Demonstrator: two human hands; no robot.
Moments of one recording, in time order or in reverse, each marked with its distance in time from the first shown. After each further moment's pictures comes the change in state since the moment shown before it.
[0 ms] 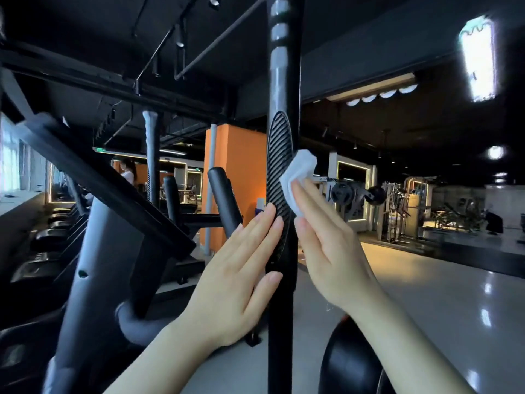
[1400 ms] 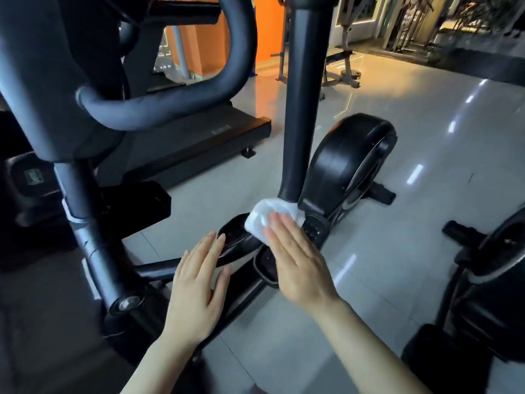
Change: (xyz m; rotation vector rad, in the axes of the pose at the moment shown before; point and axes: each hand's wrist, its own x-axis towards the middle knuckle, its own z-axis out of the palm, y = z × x) left_hand -0.324 0.076 0.025 -0.139 -0.457 -0.811; right_hand -0.333 -0.038 0.121 -0.311 -0.282 0.166
